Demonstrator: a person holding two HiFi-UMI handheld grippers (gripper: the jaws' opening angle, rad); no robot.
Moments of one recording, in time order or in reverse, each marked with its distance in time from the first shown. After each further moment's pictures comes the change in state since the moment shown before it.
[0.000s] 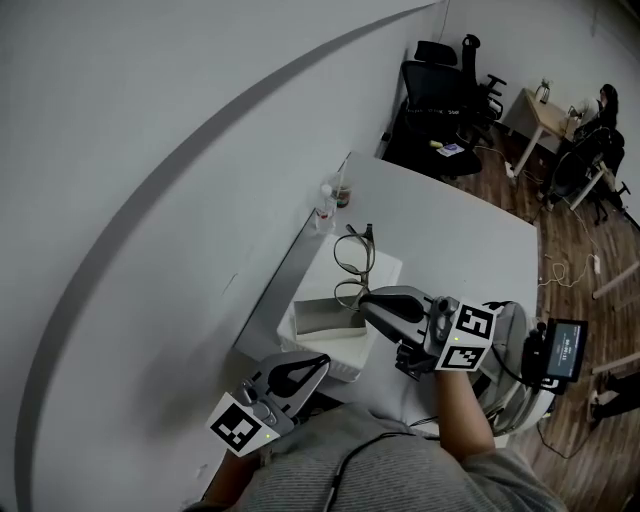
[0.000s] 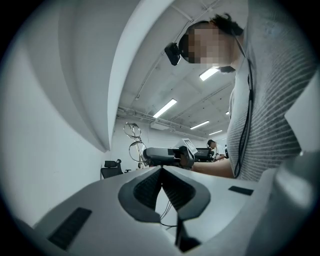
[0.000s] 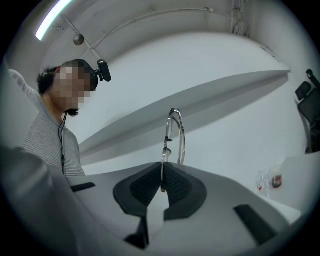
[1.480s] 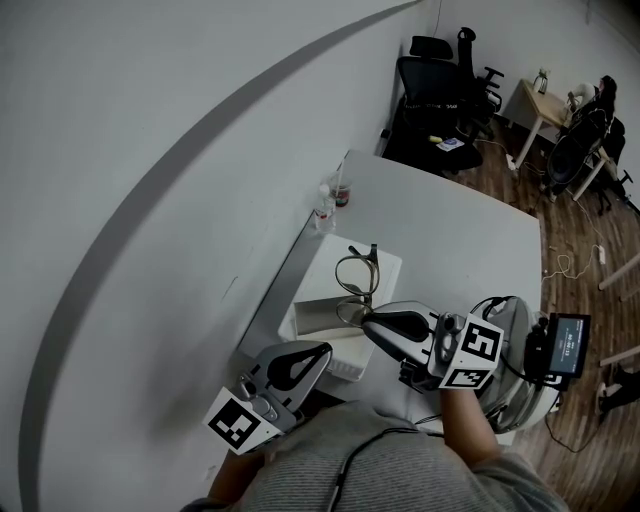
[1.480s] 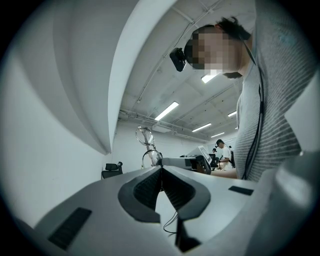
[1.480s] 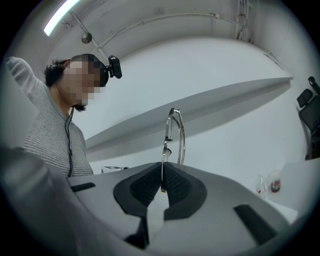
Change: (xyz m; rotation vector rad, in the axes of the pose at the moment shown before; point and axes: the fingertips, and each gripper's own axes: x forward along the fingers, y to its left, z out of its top) left arm 0.017 0.008 0.025 -0.003 -0.023 0.014; right arm -0.016 0.027 0.000 -0.055 -0.030 0.004
